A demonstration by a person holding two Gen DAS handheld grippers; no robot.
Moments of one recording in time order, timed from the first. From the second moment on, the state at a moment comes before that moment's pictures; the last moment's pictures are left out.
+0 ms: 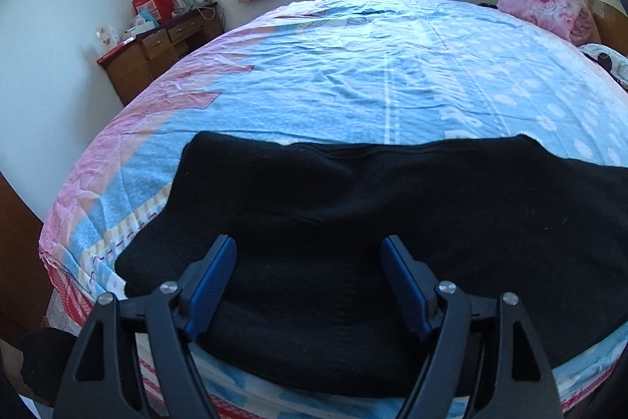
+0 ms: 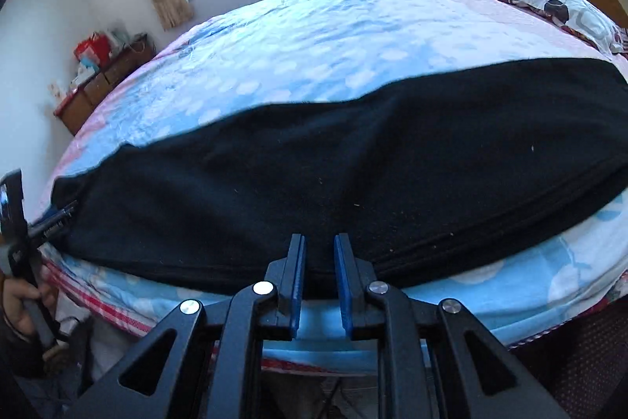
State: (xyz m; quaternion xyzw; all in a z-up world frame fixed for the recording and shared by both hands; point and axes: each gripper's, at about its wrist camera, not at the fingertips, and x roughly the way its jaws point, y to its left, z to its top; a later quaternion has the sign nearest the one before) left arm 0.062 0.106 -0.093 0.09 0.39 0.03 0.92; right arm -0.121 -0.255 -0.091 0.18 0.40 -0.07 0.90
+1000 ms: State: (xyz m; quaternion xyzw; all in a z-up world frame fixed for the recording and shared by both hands) left arm 0.024 0.062 -0.021 0.13 0.28 0.07 0.95; right arm -0.167 -0.303 -0.009 0.26 0.22 -0.11 0.94
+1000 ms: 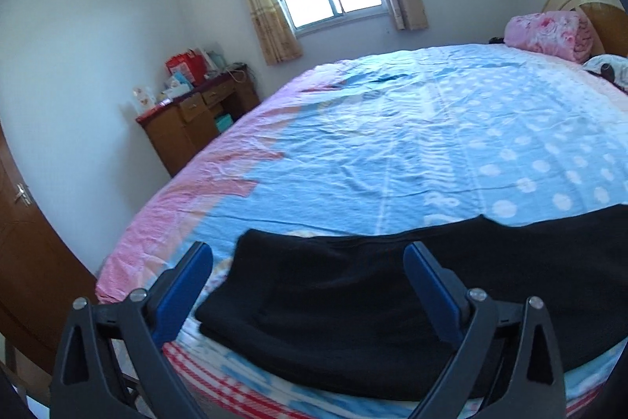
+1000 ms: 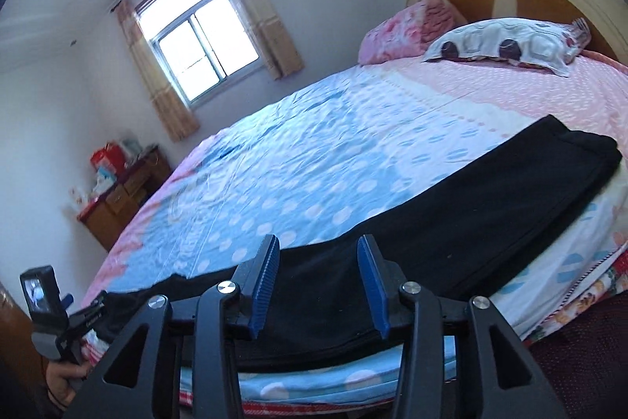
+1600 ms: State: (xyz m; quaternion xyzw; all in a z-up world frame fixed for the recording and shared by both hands) left arm 0.022 0.182 -0.061 -0.11 0.35 0.11 0.92; right arm -0.141 -0.263 -0.032 0.23 0.28 -0.04 0.93
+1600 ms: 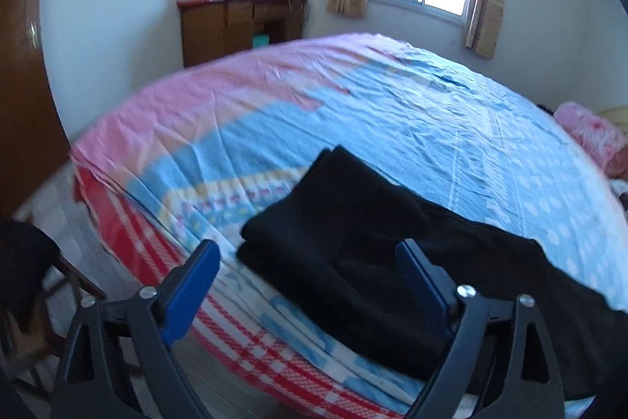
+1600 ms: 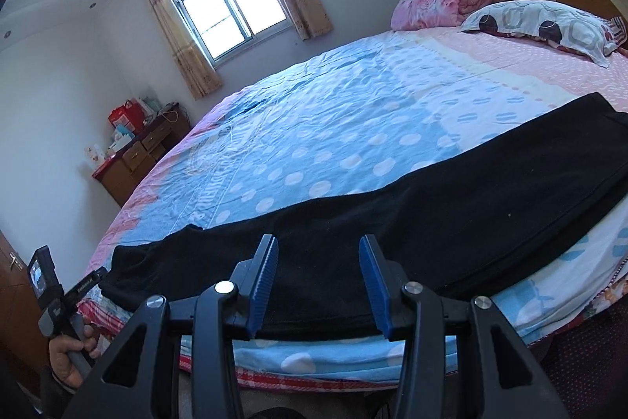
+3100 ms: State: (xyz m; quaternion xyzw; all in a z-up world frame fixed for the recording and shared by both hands) left arm 0.008 0.087 -0.032 0.03 0.33 0.05 0.94; right arm -0.252 -0.539 -0.060 0.44 0.11 -0.30 0.84
